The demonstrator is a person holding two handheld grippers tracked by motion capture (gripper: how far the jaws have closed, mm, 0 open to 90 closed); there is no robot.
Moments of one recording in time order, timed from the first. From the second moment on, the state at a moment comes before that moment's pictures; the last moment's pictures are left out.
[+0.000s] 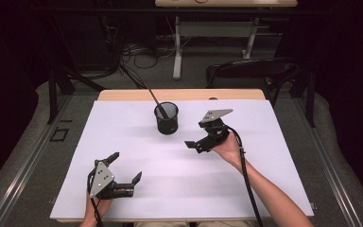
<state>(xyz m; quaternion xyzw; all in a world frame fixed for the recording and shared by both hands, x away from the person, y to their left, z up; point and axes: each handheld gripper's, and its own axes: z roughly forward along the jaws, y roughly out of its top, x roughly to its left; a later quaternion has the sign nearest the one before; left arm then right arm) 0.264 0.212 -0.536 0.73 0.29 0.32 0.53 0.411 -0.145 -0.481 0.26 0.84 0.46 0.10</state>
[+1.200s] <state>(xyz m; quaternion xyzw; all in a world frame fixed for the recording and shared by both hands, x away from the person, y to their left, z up) 0.263 0.211 -0.536 0.73 0.29 0.32 0.53 0.360 -0.201 -0.492 0.28 0.85 0.43 0.11</state>
